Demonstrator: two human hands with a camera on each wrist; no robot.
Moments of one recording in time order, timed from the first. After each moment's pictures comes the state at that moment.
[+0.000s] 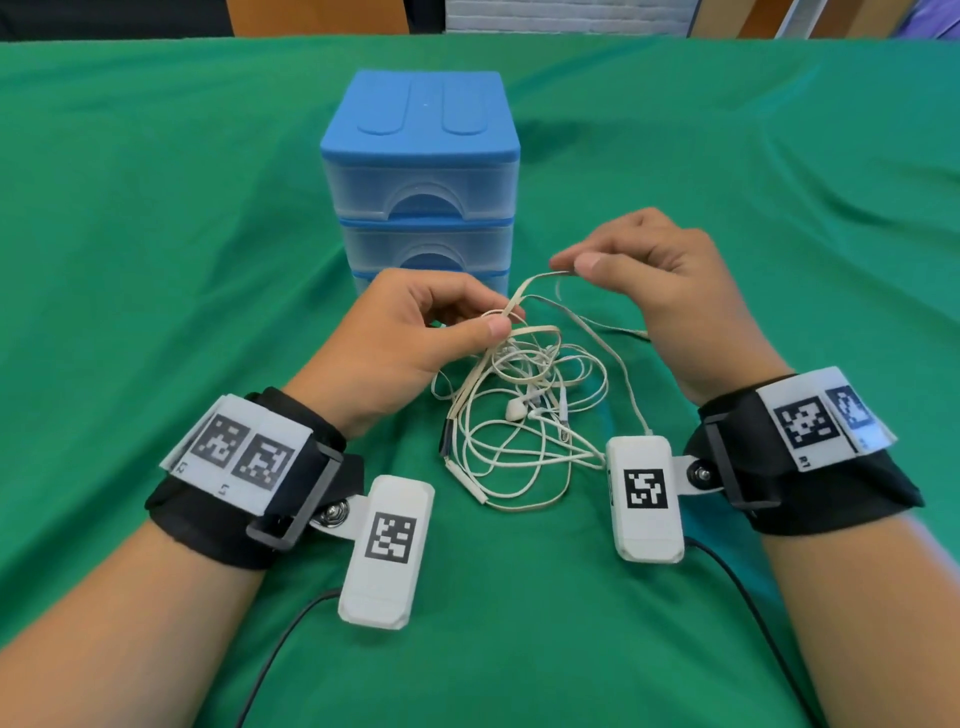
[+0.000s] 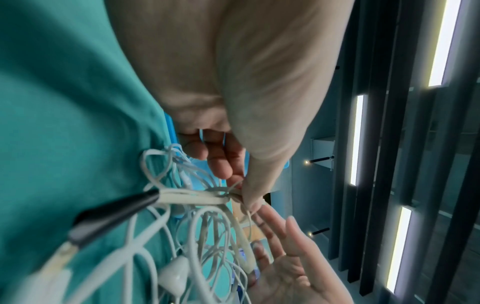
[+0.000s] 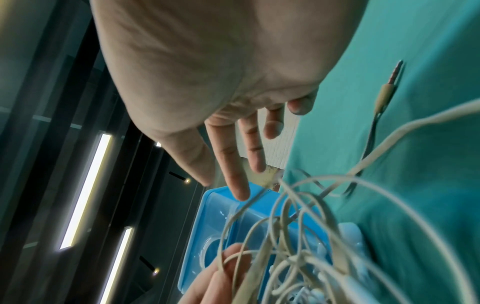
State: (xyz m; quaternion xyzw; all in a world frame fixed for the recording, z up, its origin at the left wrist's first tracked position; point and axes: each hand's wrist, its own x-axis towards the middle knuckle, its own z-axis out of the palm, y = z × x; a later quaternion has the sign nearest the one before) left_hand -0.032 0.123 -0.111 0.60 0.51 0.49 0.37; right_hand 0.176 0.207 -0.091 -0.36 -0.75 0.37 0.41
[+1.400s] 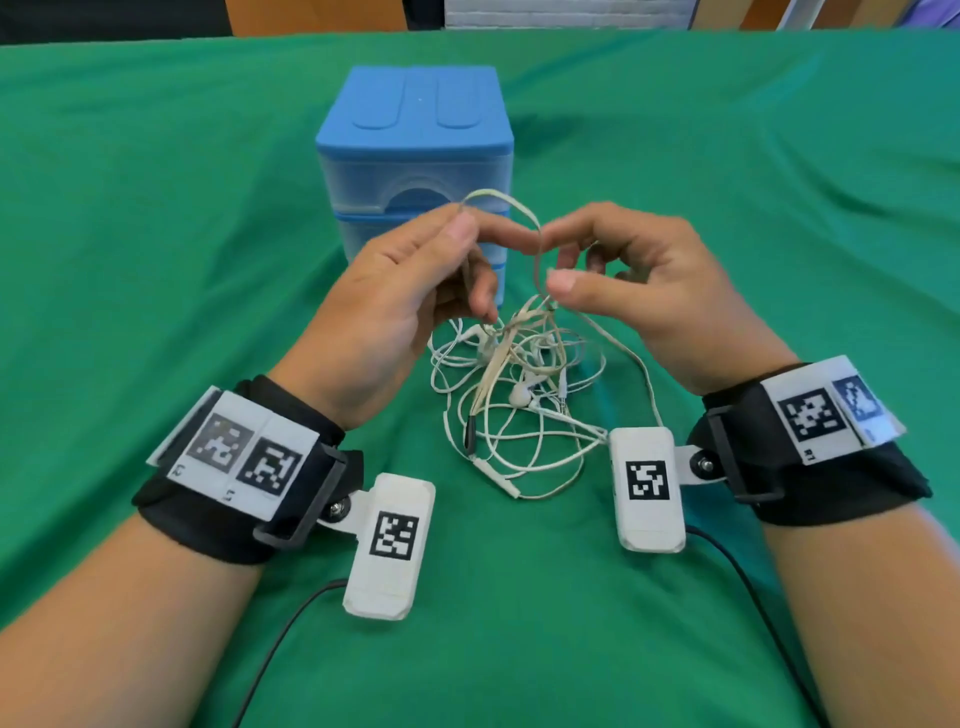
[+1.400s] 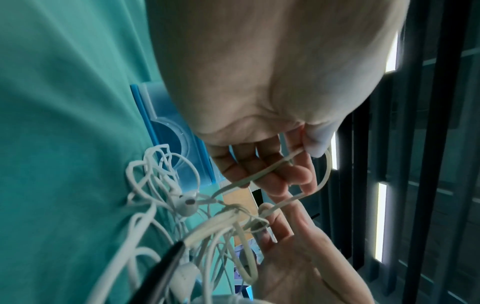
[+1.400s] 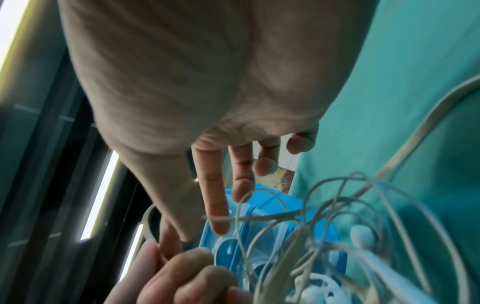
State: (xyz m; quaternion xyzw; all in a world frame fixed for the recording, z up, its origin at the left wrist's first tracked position) left_hand -0.021 0.117 -0.091 0.57 0.38 0.58 0.44; right_hand 0.177 0.199 -0.085 -0.25 -0.81 0.38 0.36
